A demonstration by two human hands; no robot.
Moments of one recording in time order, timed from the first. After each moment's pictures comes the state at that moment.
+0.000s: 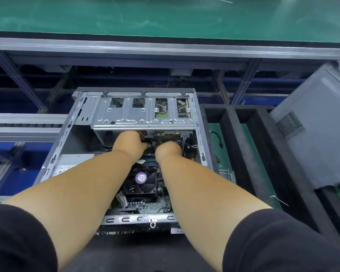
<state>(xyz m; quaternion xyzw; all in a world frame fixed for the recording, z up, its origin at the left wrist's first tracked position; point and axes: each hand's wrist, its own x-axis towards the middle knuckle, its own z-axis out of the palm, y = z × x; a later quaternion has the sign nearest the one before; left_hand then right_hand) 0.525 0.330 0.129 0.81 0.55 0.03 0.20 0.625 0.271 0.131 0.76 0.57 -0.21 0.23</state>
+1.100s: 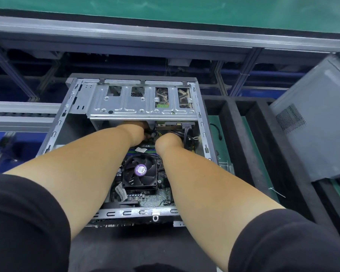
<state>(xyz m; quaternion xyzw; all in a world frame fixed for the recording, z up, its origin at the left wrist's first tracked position) 0.540 0.367 0.115 0.89 0.41 -0.15 0.13 0.622 0.268 0.133 0.80 0.51 -0.26 0.15</state>
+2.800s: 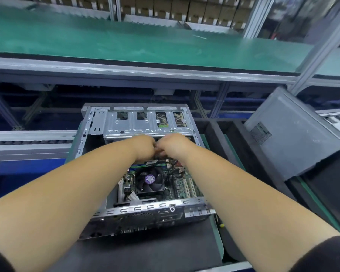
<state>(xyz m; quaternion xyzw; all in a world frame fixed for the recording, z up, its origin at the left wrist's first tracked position) 0.504 0.306 0.212 0.91 0.35 -0.13 0.19 0.600 0.225 0.222 0.81 0.41 -0.35 -0.23</state>
